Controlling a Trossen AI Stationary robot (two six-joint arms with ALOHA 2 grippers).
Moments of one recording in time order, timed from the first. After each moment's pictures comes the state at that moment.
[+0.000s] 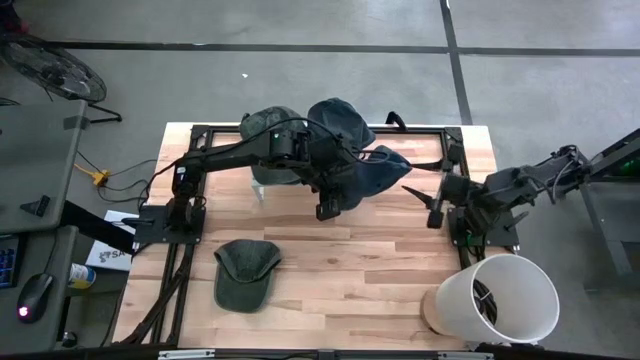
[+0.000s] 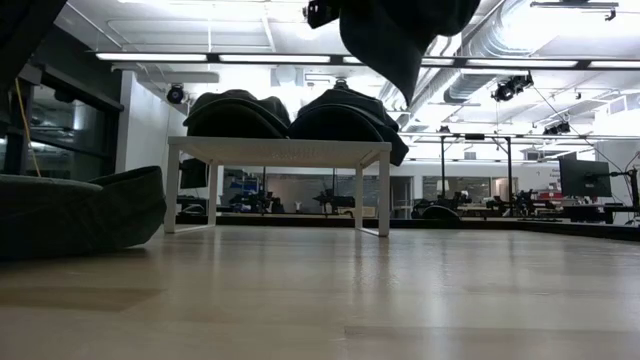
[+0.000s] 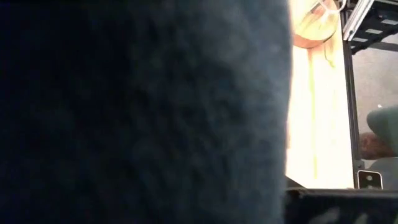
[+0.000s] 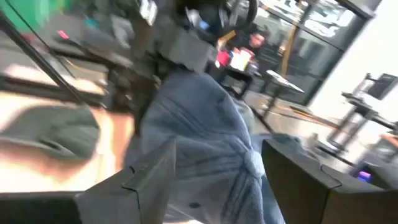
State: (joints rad) left arm 0.06 1.98 2.28 -1.22 0.14 -0.10; right arm 0.43 0.72 0.90 -0.31 0.76 -0.25
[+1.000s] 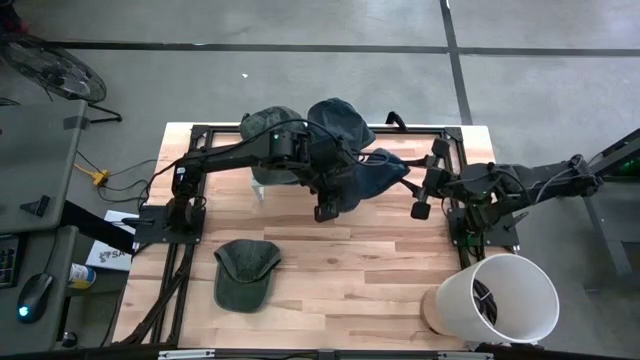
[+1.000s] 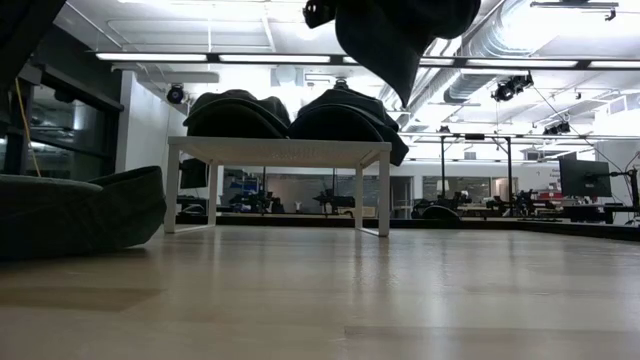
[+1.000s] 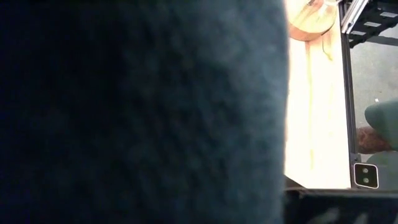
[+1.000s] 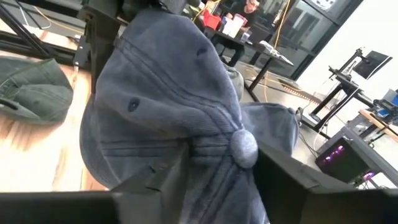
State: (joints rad) left arm 0.05 1.98 2.28 -1.24 0.15 -0.10; right arm 0.21 0.81 0.90 -0.36 0.63 -0.27
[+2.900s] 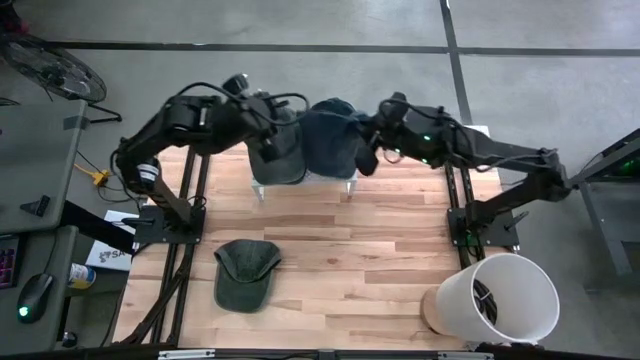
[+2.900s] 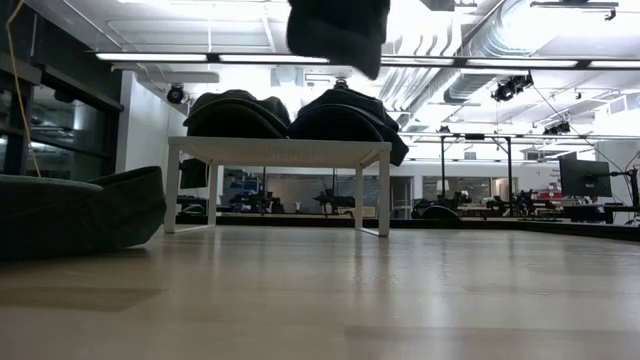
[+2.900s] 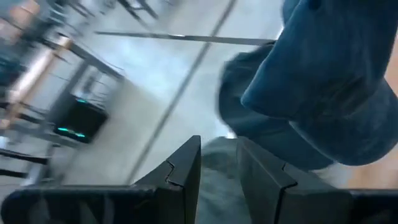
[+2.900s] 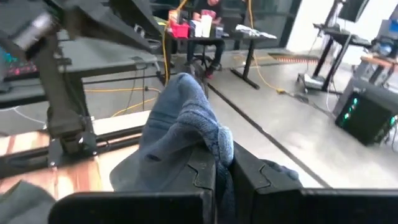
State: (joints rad) left arm 0.05 1.65 2.36 -1.45 -0.76 0.03; right arm -0.10 1.32 1.50 -0.38 0.42 0.00
